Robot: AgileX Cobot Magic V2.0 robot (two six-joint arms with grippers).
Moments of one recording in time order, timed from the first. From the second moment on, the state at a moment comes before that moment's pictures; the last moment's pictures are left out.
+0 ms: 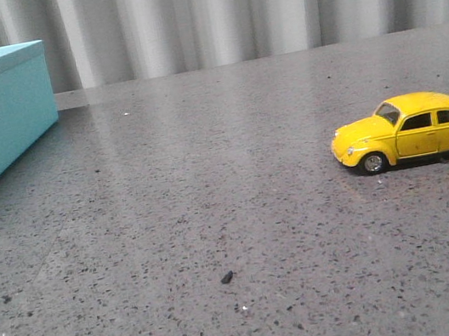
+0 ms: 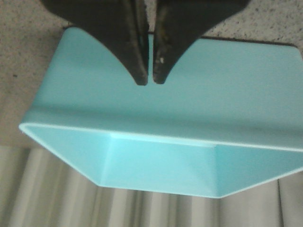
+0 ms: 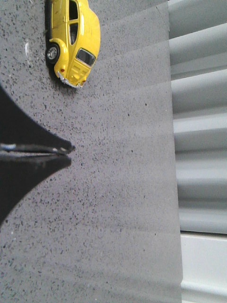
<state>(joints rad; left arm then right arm) -0.03 0.00 0.00 -0.09 0.10 -0.08 -0.02 -0.01 0.01 -0.07 0.15 0.10</state>
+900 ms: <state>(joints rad) -0.03 0.30 -0.39 -0.10 0.24 -0.08 -0.02 0.41 -0.43 0.07 0.47 0.10</state>
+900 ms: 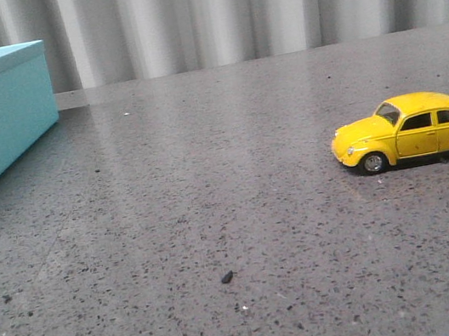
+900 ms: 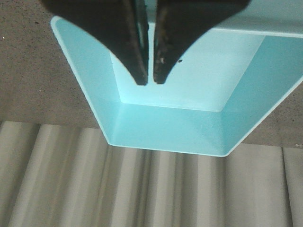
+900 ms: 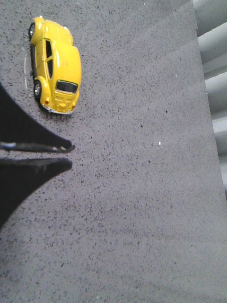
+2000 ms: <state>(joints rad) -0.03 0.31 -0.39 -0.10 0.24 -0.08 0.34 1.27 -1.12 0.11 0.96 0.01</state>
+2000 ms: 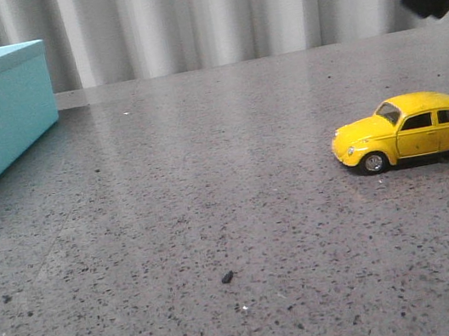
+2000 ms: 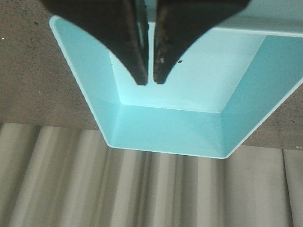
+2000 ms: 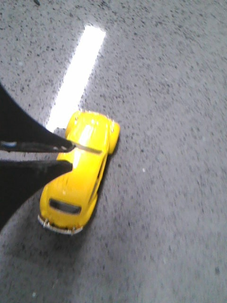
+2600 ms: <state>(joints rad) -0.03 0.31 -0.39 -0.10 0.24 -0.08 0.35 1.42 -1.14 0.14 0.98 0.02</state>
